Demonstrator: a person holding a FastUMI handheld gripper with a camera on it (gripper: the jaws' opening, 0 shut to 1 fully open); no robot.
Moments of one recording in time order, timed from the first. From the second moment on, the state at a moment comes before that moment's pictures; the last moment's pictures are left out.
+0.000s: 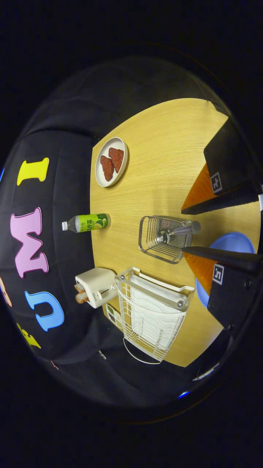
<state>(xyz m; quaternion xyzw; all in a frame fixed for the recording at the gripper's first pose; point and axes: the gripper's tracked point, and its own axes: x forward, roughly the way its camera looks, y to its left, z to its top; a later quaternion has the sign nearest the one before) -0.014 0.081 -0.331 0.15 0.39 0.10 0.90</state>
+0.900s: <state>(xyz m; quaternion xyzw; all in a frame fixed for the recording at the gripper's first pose) -0.010 0.068 -0.299 0.17 0.40 0.05 0.90</state>
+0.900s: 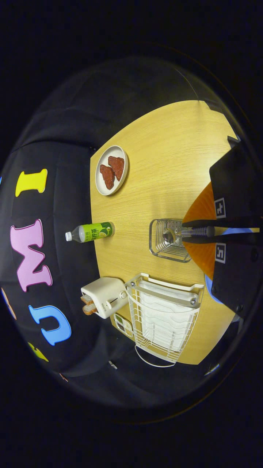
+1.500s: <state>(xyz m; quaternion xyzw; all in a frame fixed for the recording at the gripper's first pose) -0.097 0.055 -0.211 0.19 0.32 0.10 0.92</state>
